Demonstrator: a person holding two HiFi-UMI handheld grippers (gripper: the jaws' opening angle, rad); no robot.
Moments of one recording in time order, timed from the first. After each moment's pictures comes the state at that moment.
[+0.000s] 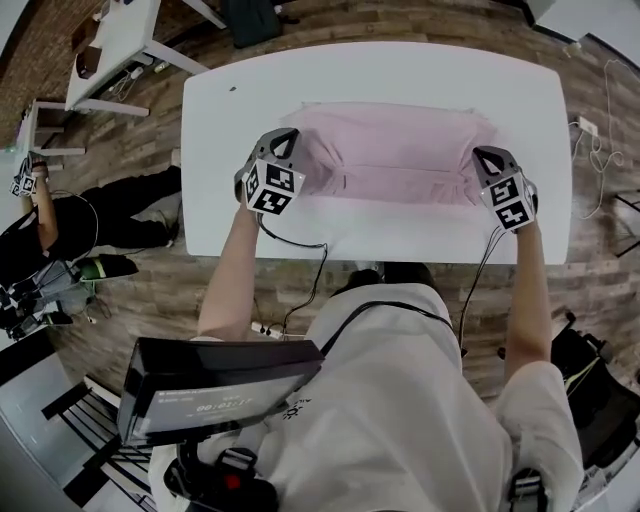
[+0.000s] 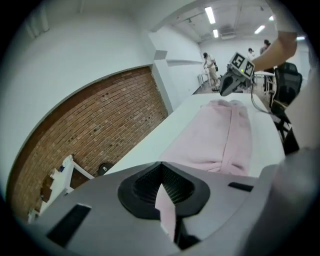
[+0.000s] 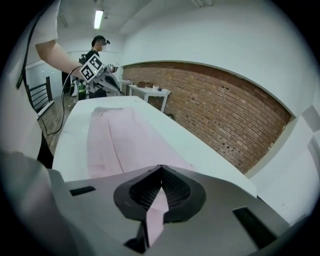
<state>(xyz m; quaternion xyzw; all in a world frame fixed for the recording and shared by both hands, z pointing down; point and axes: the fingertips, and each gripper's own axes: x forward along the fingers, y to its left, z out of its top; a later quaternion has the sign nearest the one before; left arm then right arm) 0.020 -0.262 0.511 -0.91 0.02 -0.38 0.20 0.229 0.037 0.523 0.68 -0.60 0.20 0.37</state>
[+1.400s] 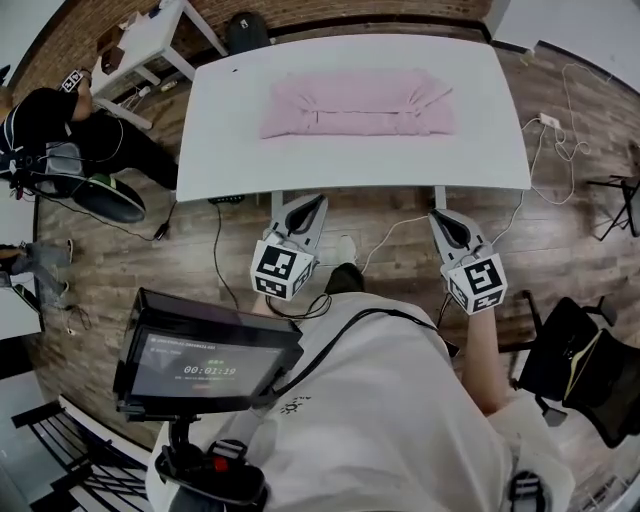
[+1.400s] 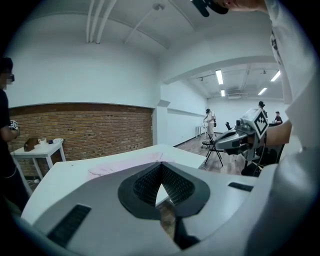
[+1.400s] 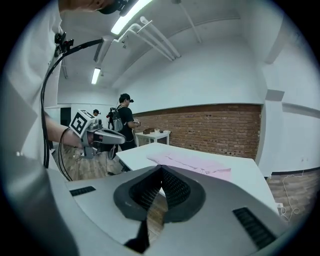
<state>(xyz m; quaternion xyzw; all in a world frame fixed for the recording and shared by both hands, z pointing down) -0.186 0.083 0.381 -0.99 -0.01 -0.15 0.01 -0.085 0.254 0.389 0.76 -0.63 0.13 0.11</state>
